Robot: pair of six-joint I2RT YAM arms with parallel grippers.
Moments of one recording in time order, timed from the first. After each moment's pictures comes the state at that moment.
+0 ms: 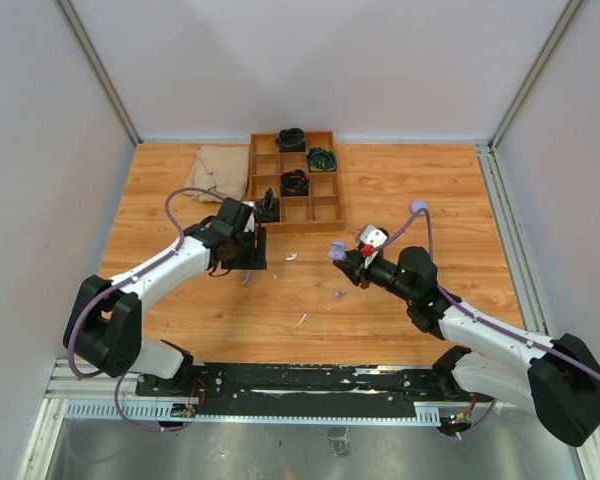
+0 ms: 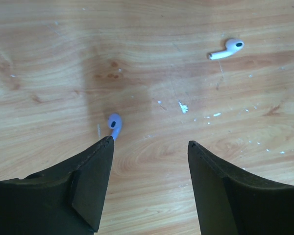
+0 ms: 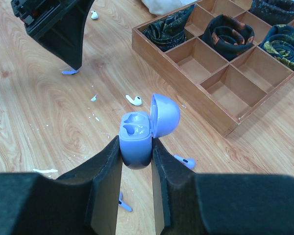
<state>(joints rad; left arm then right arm) -0.47 1.39 0.87 -0.49 0.00 -0.42 0.65 1.03 0.36 0.52 -0.29 -0.14</state>
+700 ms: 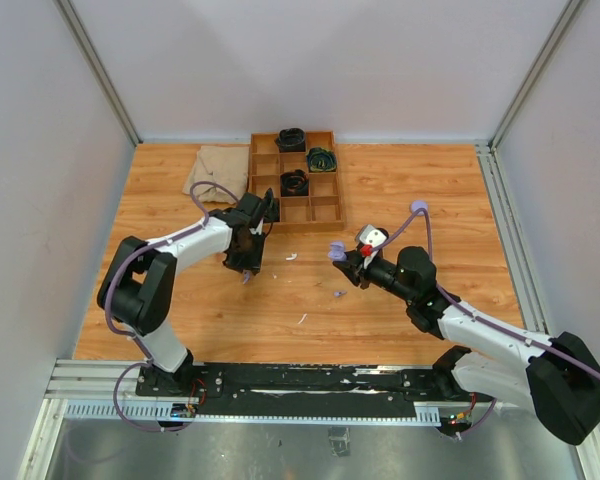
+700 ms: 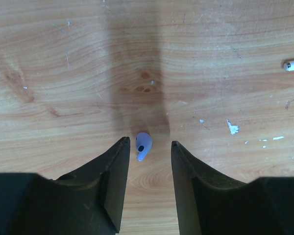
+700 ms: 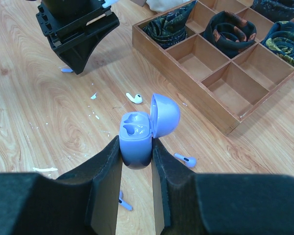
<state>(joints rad) -0.47 1.67 1.03 -0.64 -0.12 -0.34 0.65 1.04 0.36 0.52 -0.29 -0.14</state>
